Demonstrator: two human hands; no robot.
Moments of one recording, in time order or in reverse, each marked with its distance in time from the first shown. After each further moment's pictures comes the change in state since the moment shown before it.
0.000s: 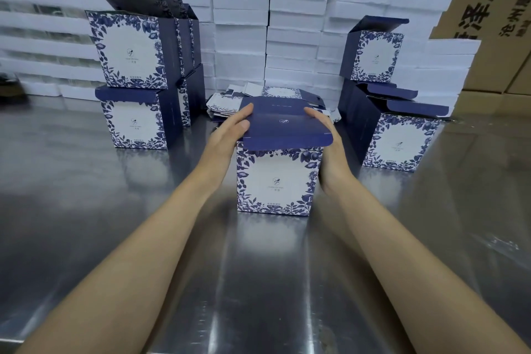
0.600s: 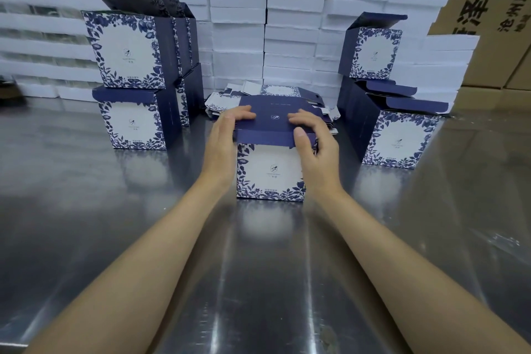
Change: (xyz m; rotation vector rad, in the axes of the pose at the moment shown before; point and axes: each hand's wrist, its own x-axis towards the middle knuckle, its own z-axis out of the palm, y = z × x) left_hand -0.005 0.003 0.017 0.102 0.209 0.162; right_hand -0.021 0.013 0.008 -0.276 -0.025 -0.518
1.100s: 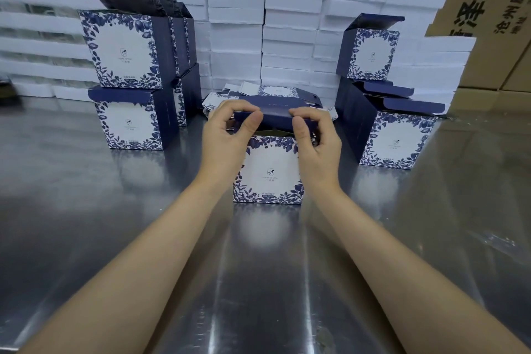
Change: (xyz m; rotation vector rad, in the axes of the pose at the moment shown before) left_hand -0.004 0.024 0.008 0.000 0.064 0.116; right_hand 0.006 -0.016 0.003 0.054 0.119 -0.032
